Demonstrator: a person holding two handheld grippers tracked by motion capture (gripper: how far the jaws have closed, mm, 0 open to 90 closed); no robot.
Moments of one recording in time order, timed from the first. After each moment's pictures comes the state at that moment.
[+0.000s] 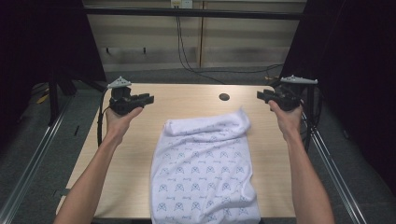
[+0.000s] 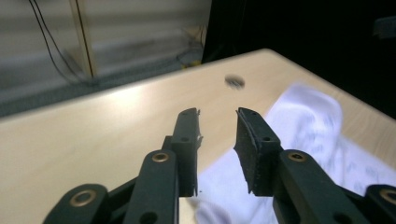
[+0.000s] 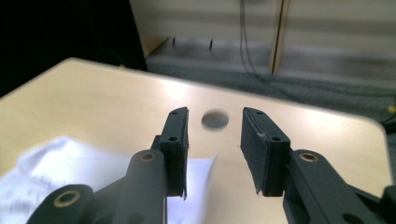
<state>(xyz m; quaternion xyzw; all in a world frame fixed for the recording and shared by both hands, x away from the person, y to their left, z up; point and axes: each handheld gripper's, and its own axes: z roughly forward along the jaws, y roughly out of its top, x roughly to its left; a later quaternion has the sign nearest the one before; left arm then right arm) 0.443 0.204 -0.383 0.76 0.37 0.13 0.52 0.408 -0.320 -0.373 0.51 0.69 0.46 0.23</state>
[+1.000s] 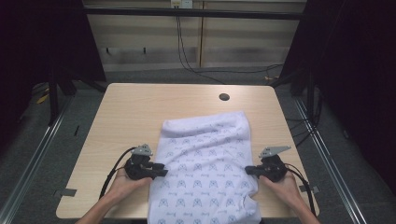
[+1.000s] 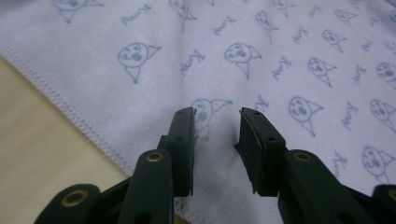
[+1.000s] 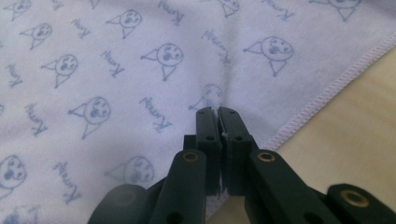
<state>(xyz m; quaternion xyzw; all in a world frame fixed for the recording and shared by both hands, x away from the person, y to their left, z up) 0.305 0.175 -0.499 0.87 0.27 -0.04 0.40 0.258 -0.278 -0.495 0.41 0.84 0.35 0.07</state>
